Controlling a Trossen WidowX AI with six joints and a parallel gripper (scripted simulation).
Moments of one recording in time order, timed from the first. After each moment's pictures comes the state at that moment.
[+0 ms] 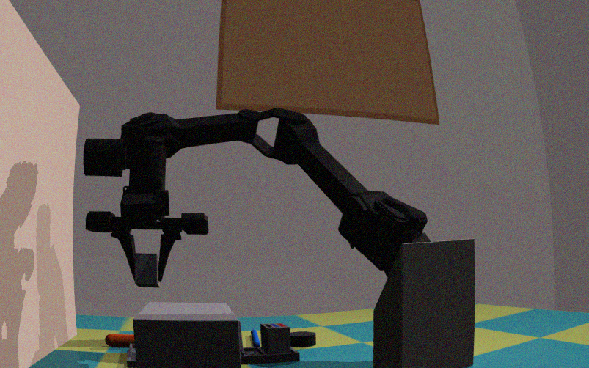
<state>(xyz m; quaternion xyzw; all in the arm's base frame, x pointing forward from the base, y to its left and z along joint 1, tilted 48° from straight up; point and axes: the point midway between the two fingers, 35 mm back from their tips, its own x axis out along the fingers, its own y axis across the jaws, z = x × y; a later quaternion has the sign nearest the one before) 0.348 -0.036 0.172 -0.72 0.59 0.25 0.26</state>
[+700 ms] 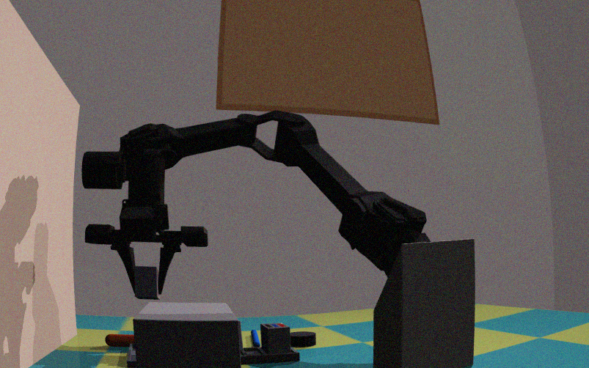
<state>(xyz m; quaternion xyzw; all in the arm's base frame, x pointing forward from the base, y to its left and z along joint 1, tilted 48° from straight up) 0.353 -0.050 0.160 -0.72 0.59 0.25 0.26</state>
